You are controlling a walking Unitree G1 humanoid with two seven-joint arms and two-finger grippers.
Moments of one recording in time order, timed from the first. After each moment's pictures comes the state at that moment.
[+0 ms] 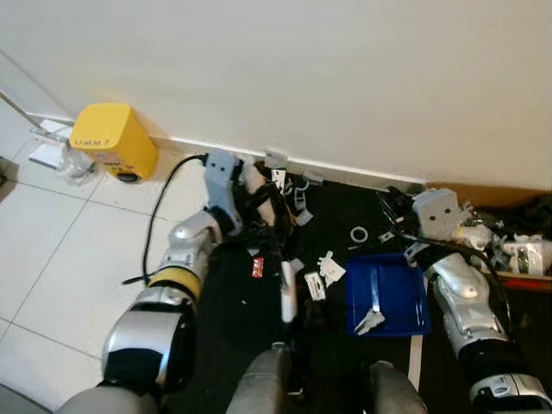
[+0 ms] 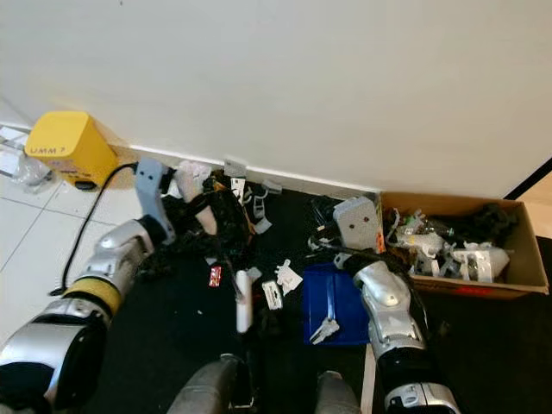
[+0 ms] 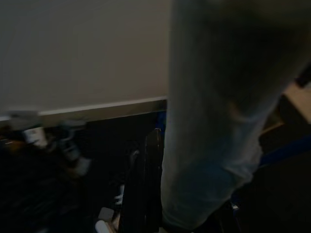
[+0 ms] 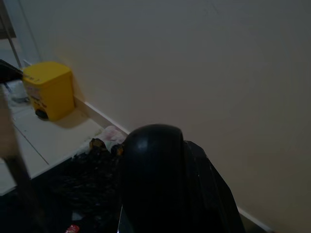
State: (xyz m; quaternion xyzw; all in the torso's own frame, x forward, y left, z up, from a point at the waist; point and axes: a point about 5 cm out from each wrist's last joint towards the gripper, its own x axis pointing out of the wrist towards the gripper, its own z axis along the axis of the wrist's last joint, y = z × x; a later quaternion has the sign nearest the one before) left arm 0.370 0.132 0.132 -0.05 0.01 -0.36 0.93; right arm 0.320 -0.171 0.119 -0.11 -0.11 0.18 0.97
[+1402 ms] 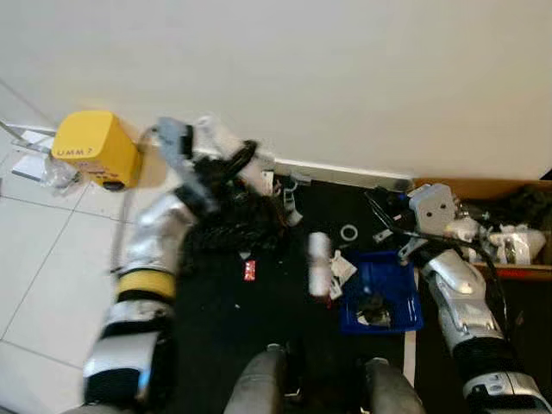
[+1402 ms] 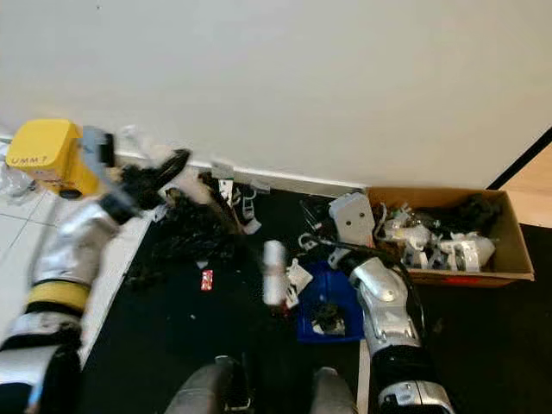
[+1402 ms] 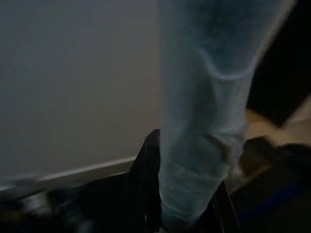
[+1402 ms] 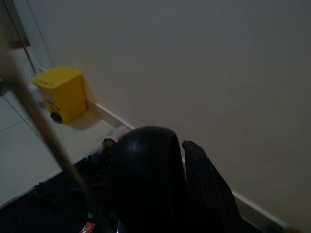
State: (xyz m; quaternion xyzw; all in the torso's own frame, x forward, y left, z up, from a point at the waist) left arm 0.351 0.218 0.199 -0.05 -0.12 -0.35 0.93; right arm 0.319 -0.165 0.113 -0.08 -0.09 0.22 0.97
